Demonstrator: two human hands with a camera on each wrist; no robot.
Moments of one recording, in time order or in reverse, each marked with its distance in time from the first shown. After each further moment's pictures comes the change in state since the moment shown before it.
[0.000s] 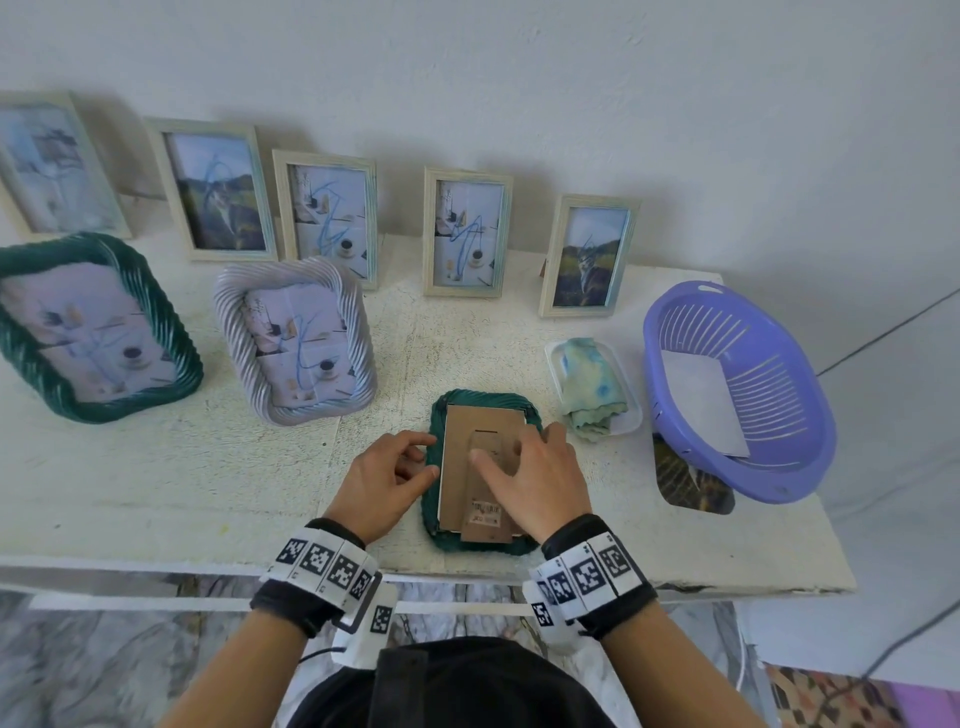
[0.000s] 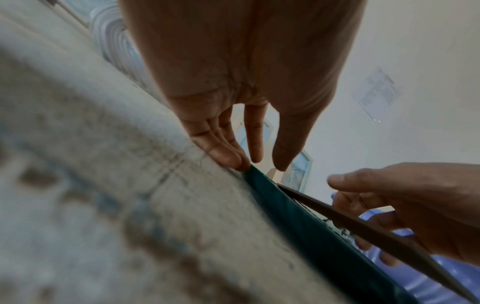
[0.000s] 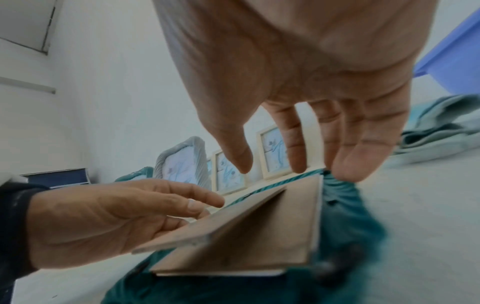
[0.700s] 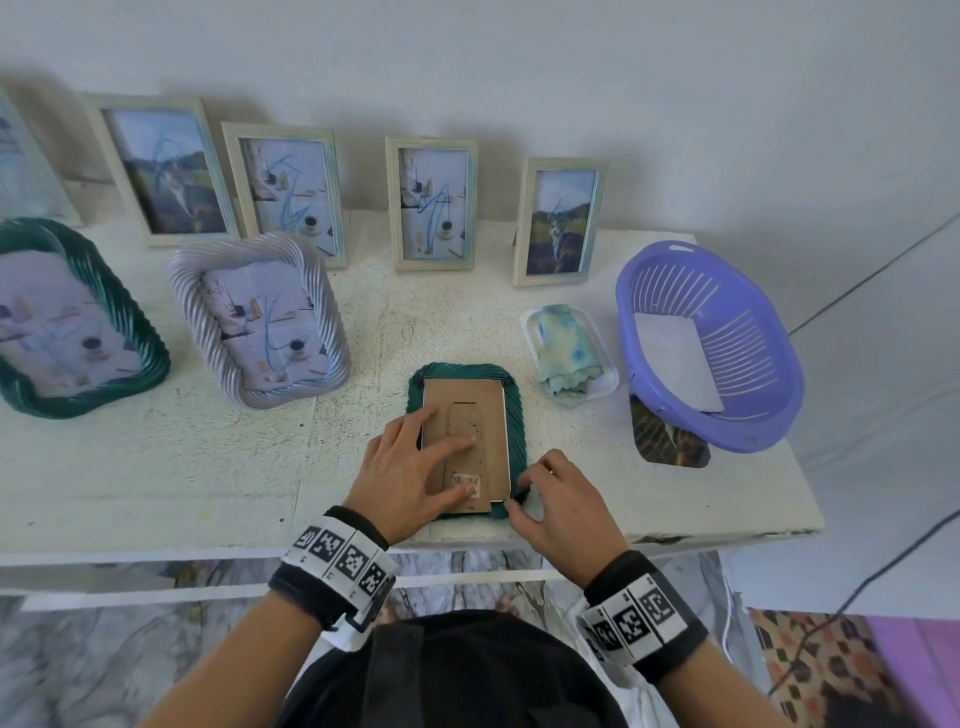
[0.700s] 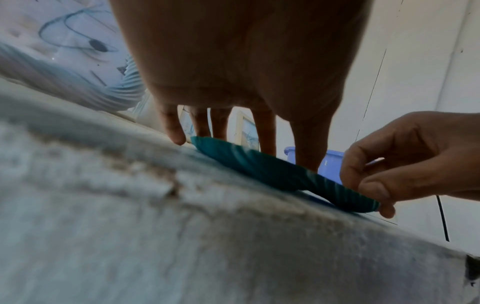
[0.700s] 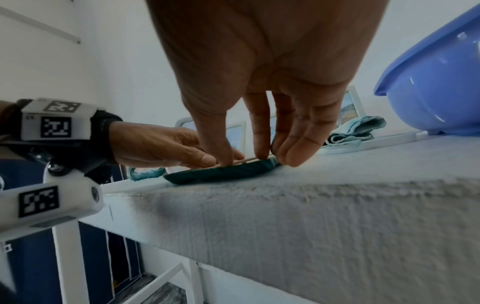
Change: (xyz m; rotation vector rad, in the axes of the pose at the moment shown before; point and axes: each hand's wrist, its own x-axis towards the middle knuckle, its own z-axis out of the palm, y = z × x) left_hand -0.015 0.023 0.029 0.584 -0.206 0.168; right_hand -0.055 0.064 0.010 -0.006 0.044 -0.272
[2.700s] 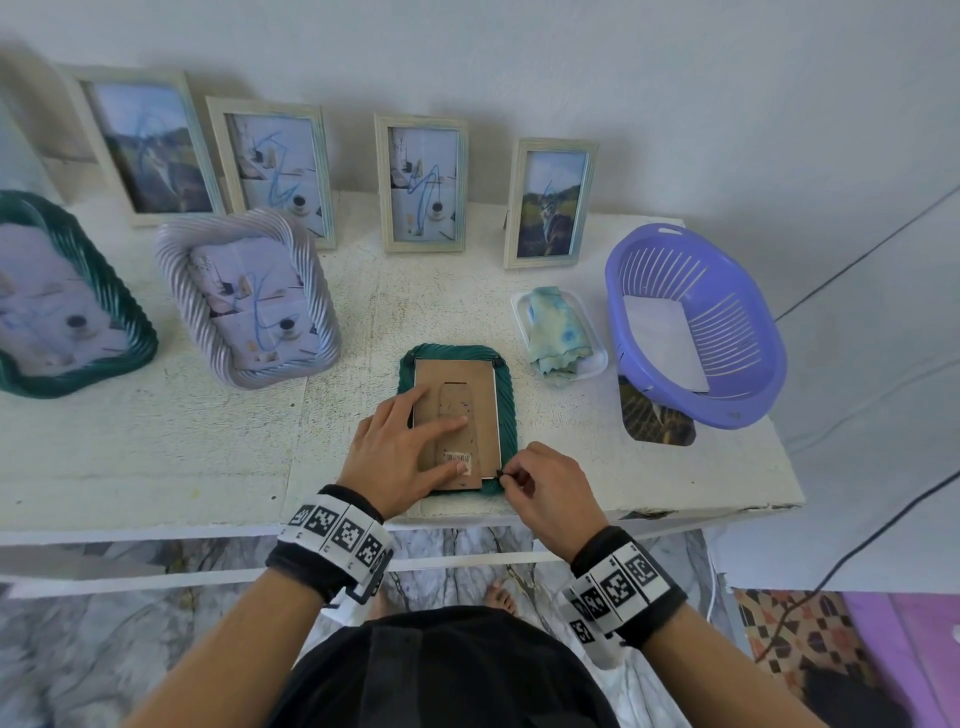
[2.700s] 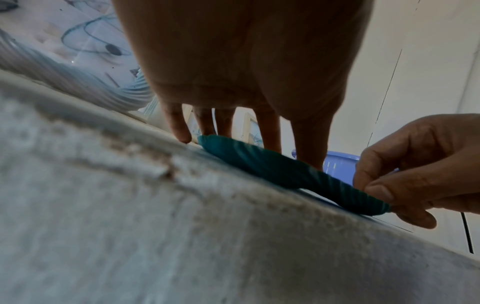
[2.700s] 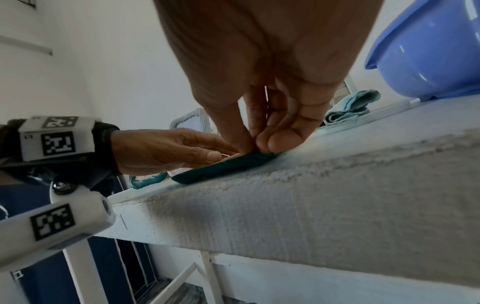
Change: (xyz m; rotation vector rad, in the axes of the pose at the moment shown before) left_hand -0.001 -0.003 0.004 0.002 0.030 0.002; right_hand -0.001 0.001 0.005 0.131 -0.036 0.011
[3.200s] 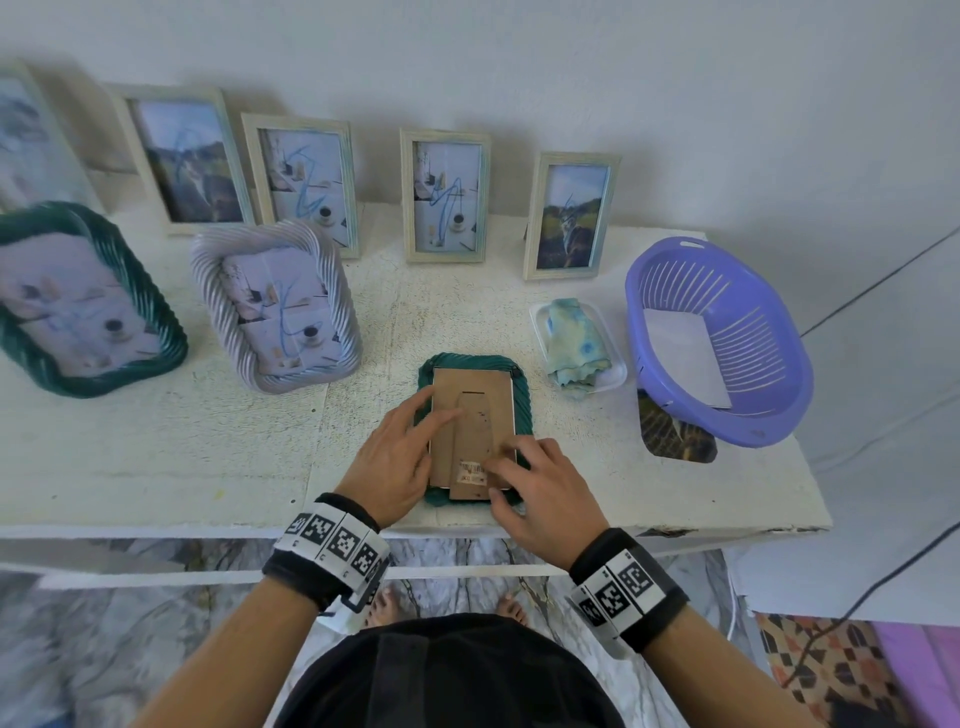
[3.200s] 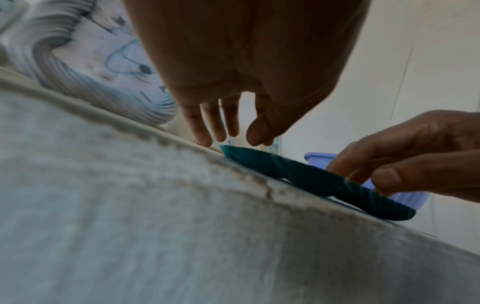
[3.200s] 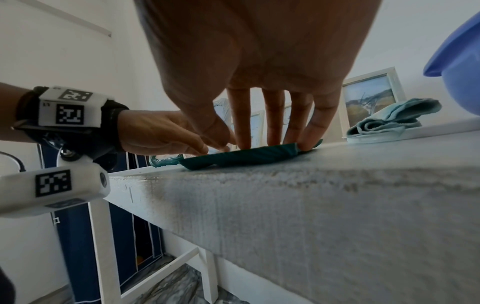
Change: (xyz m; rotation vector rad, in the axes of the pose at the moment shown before) left_hand -0.010 -0.012 -0.010 -0.154 0.082 0.095; right_hand 0.008 -0.013 0.005 -0.229 -0.032 -0.194
